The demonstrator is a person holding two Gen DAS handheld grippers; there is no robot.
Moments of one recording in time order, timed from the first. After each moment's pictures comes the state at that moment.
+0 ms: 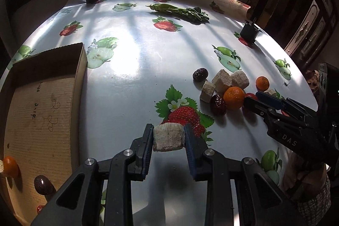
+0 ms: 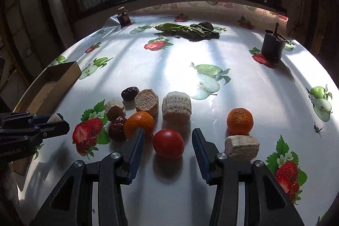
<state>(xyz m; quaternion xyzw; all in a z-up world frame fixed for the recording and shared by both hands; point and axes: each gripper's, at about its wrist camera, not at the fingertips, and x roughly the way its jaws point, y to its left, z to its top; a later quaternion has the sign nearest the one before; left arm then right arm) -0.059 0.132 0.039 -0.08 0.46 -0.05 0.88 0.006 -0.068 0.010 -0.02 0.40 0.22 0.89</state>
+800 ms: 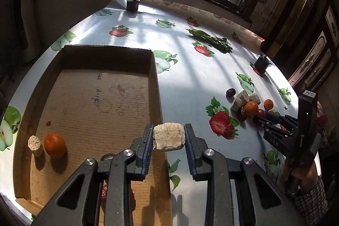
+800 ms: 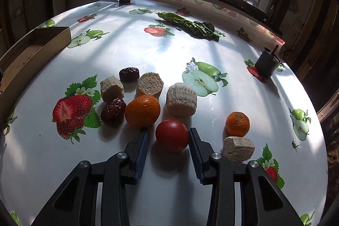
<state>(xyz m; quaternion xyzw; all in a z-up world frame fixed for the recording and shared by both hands) -0.122 0.230 0.069 -0.14 0.41 -0.01 0.90 -0.005 -0.029 0.003 -0.15 0.41 0.15 0.89</state>
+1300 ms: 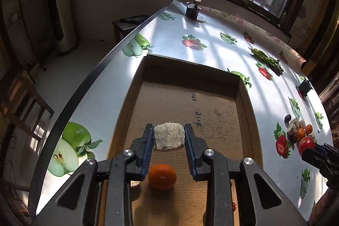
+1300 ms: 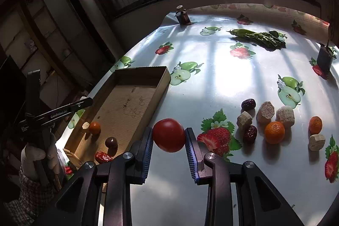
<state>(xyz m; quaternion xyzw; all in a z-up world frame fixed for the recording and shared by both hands) -0.120 0.360 0.069 -0.14 0.43 0.11 0.88 -0.060 0.091 0.079 0.01 0.42 0.38 0.82</state>
